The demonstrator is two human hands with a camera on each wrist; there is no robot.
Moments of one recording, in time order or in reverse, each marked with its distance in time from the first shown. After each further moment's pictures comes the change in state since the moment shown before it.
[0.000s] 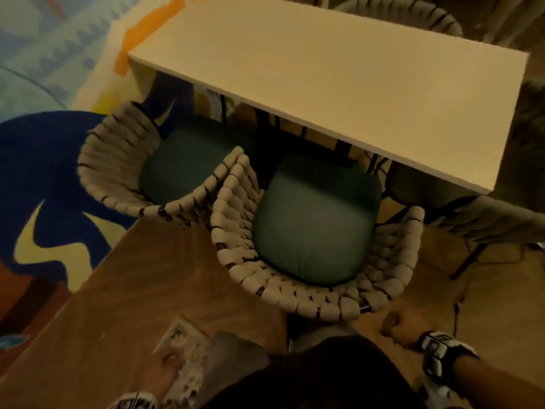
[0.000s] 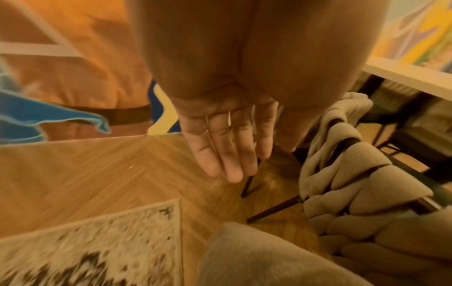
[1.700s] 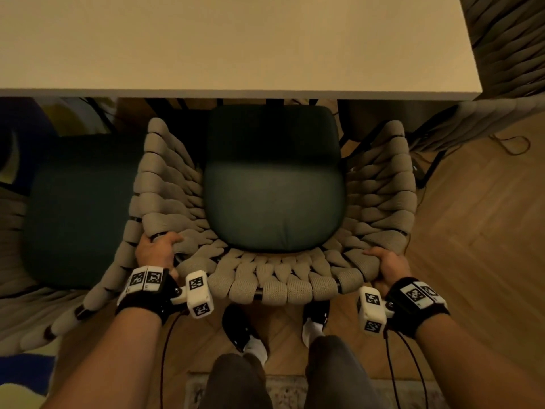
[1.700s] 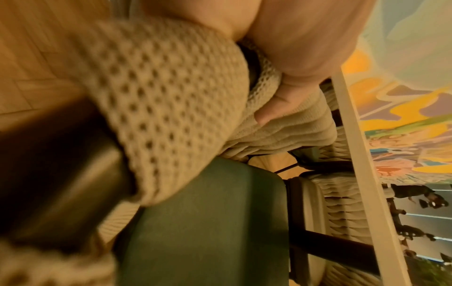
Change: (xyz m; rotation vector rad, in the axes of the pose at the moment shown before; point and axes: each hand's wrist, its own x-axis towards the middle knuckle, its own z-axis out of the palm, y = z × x) left_hand 0.214 0.367 -0.033 -0.650 -0.026 0.097; right_hand 0.097 -0.140 0.039 1.869 0.476 0.360
